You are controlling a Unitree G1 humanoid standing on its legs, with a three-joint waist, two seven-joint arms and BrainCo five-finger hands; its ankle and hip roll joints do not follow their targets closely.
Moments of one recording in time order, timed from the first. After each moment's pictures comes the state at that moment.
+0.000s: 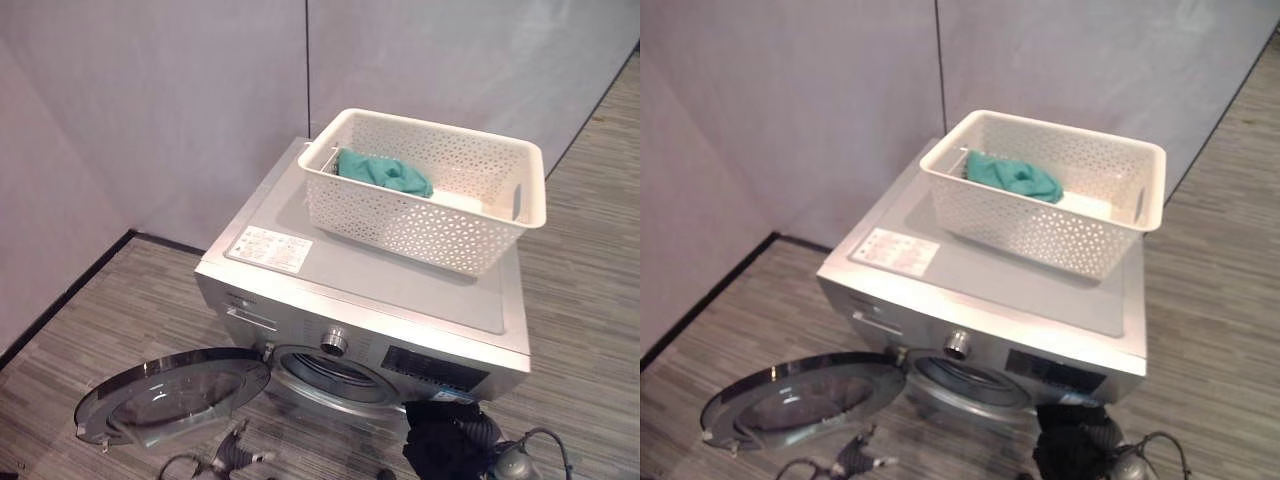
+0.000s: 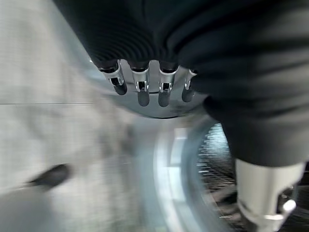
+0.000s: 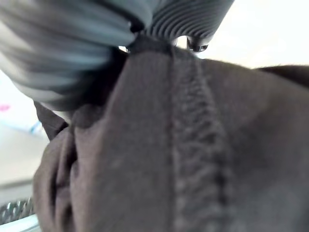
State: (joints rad) left arm 0.08 0.28 -0.40 0.79 0.07 -0.18 0.11; right arm 0.10 -0.40 0.20 0.76 -0.17 0.03 -0.09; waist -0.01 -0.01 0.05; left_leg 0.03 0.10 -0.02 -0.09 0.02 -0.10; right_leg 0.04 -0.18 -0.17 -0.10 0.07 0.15
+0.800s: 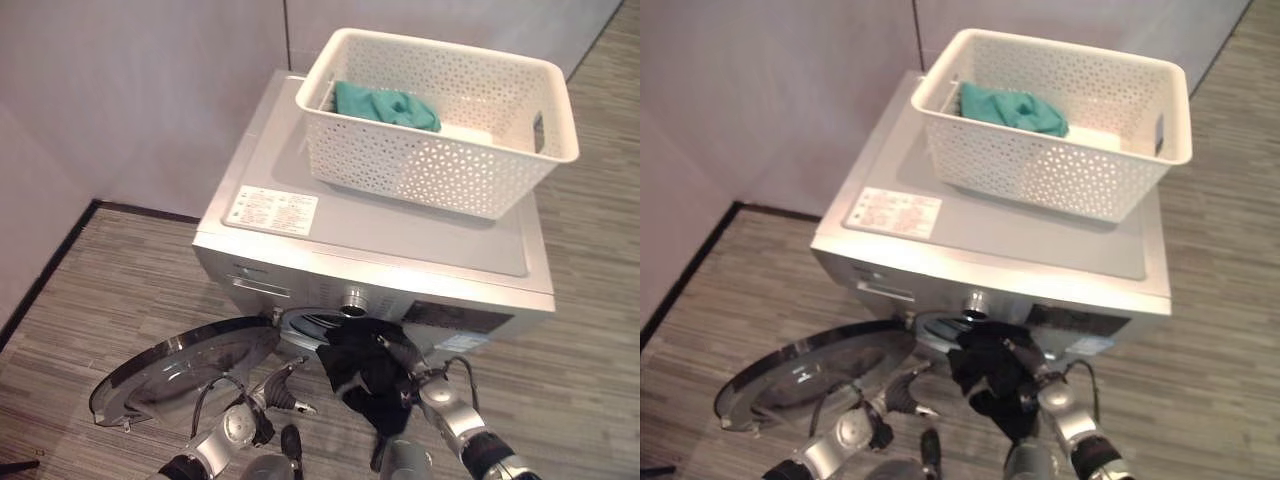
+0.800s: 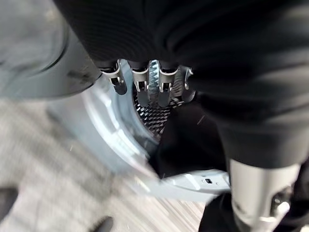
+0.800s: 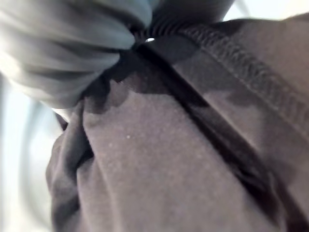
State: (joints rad) left arm -0.10 0.37 -0.65 0.68 0.12 -0.21 0.03; right arm -0.22 -0.27 0.44 0.63 0.24 -0.05 -0.08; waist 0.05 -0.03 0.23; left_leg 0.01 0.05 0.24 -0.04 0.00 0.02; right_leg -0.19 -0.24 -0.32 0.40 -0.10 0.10
